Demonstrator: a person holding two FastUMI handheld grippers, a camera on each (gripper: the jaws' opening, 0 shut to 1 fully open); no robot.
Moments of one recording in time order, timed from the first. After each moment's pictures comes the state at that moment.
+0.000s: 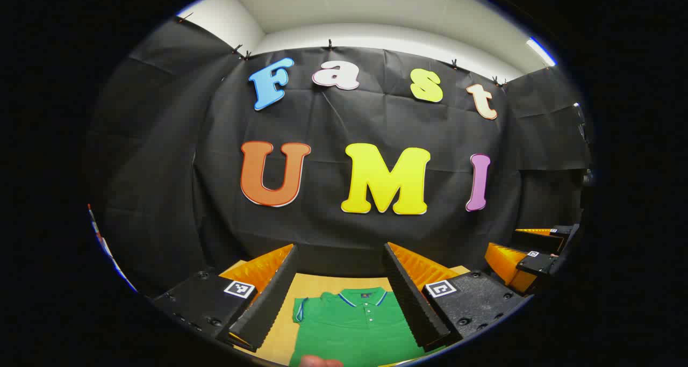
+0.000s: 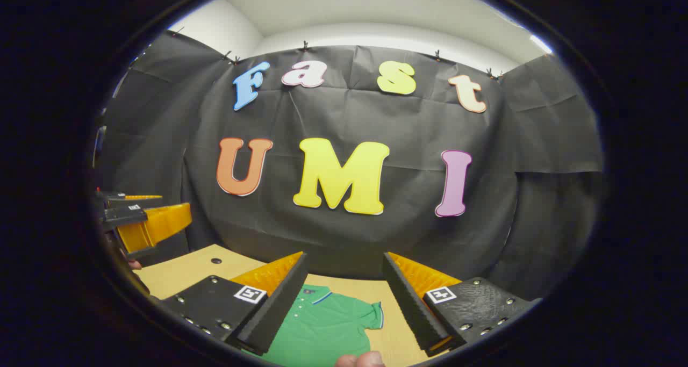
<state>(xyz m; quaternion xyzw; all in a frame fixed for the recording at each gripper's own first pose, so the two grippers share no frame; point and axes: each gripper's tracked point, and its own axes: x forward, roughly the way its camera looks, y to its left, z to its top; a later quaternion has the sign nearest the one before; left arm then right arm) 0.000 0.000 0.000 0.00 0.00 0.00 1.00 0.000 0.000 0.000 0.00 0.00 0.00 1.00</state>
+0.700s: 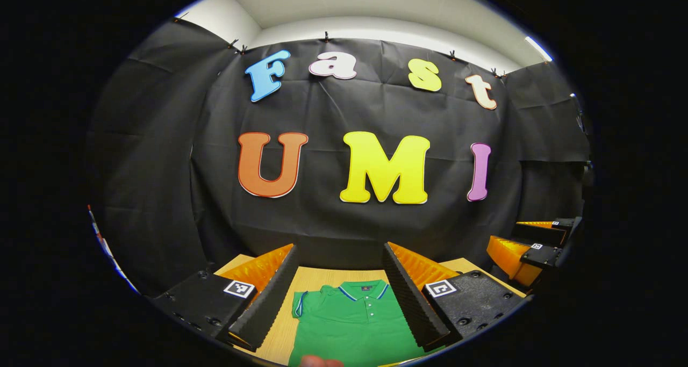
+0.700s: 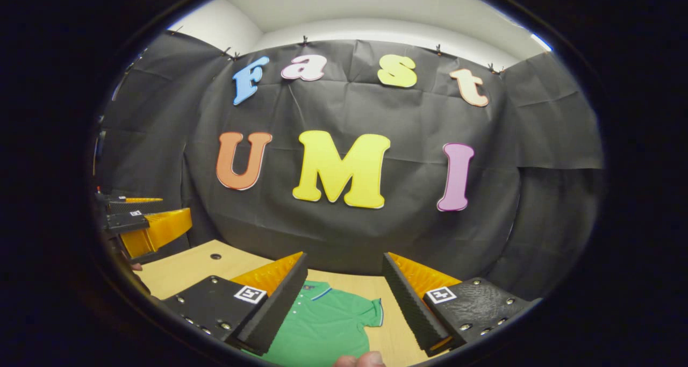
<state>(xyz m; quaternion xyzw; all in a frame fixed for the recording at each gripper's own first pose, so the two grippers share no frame) 0.008 0.003 -0.016 0.01 0.01 0.01 1.00 0.011 -0.011 -0.013 0.00 0.02 0.00 1.00</state>
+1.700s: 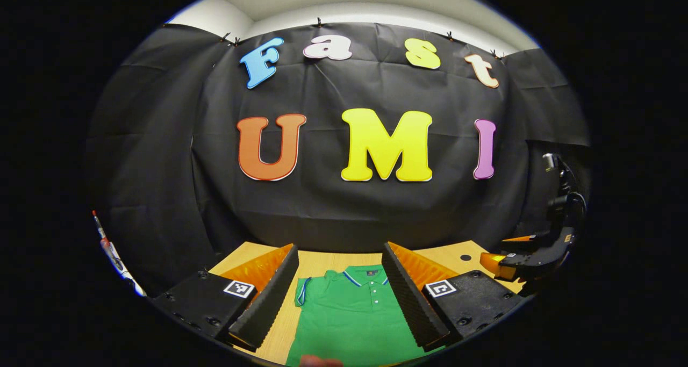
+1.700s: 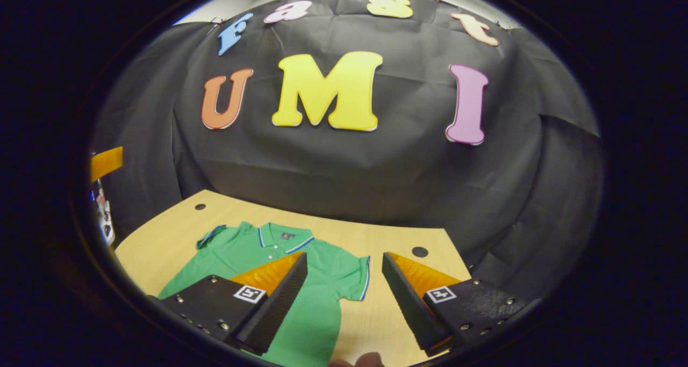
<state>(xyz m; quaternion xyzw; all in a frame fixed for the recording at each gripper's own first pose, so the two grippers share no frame) 0.010 -0.002 -0.060 0.03 0.08 0.04 1.00 0.109 -0.097 -0.174 0.01 0.20 0.04 0.98</state>
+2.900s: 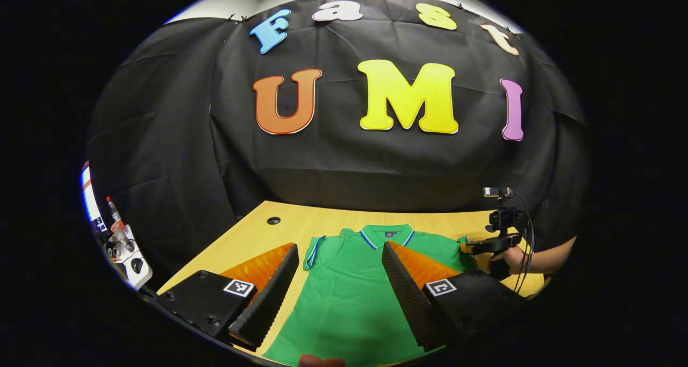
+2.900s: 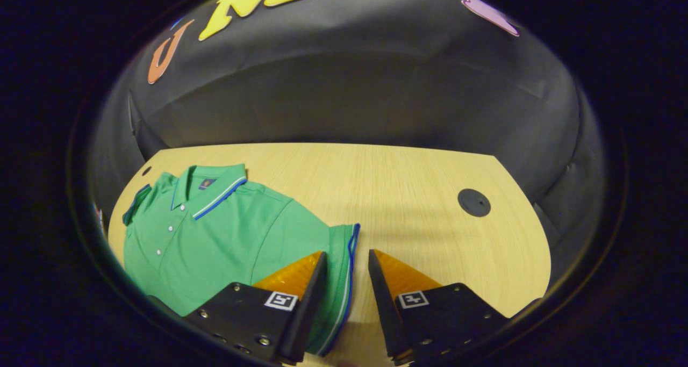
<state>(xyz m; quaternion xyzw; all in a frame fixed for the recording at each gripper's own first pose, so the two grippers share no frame) 0.007 -0.011 -0.133 0.03 0.18 0.11 0.98 0.272 -0.126 -0.404 0.04 0.37 0.04 0.93</state>
